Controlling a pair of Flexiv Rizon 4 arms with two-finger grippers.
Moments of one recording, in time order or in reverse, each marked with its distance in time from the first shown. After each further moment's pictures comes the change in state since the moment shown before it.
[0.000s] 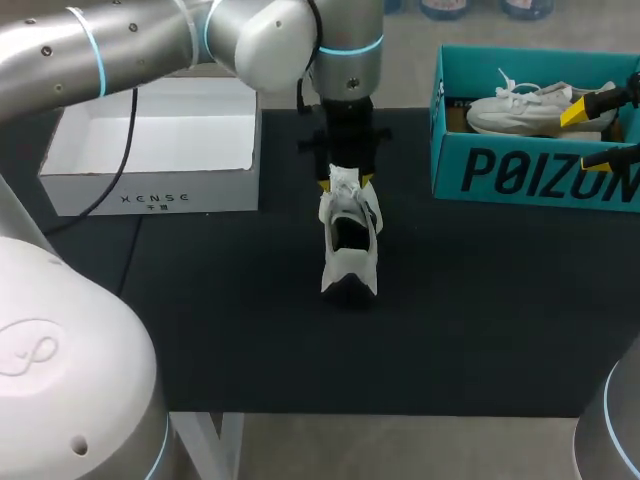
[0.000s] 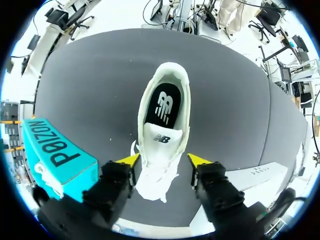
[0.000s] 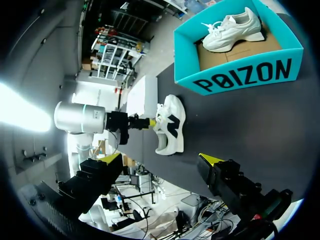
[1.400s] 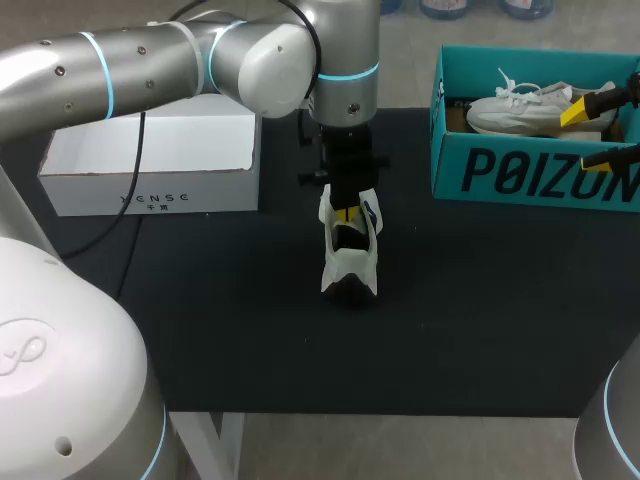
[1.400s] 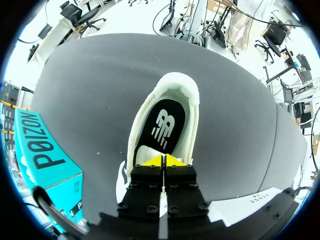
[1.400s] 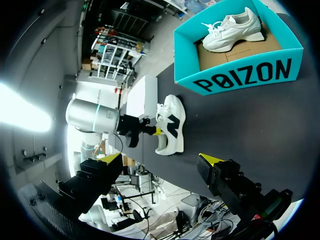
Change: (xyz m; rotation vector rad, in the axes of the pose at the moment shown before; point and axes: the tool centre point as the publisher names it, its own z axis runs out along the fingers) left arm 0.006 -0.026 0.043 0.134 0.007 -0.128; right arm 0.000 0.000 0.000 0.000 0.000 0.000
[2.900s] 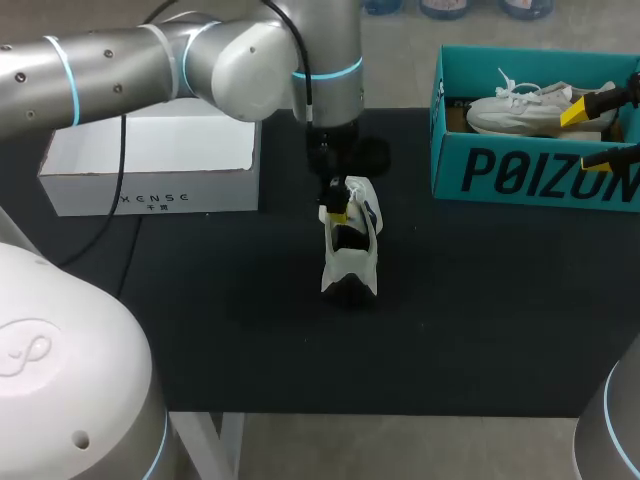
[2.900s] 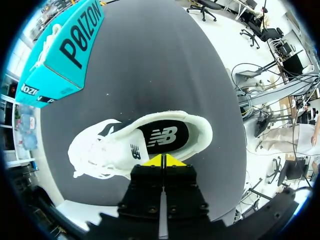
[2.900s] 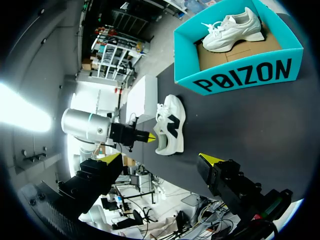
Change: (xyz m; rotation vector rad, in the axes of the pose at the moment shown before) left arm 0.026 -0.029 -0.020 0.031 -0.056 -1.012; right arm 0.000 0.000 0.000 0.000 0.000 0.000
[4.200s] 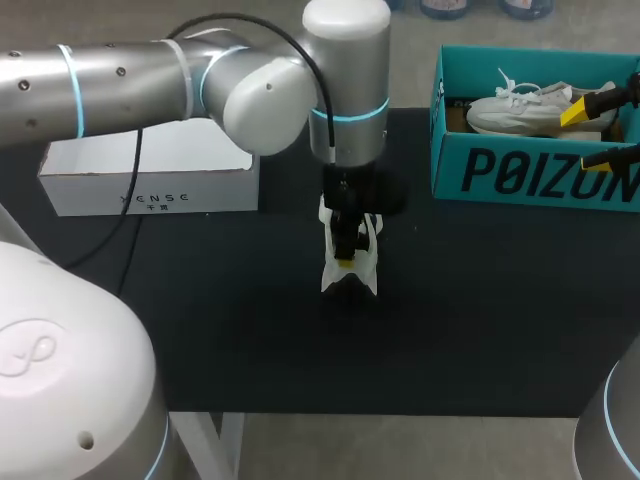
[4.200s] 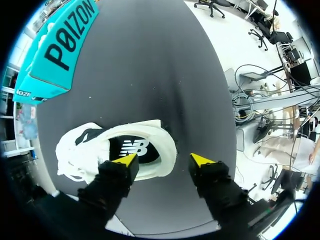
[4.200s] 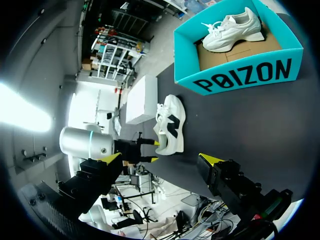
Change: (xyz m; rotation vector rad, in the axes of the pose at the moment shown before) left arm 0.052 -0.021 0.022 -0.067 -0.022 -0.091; right arm 0.000 0.000 0.000 0.000 0.000 0.000
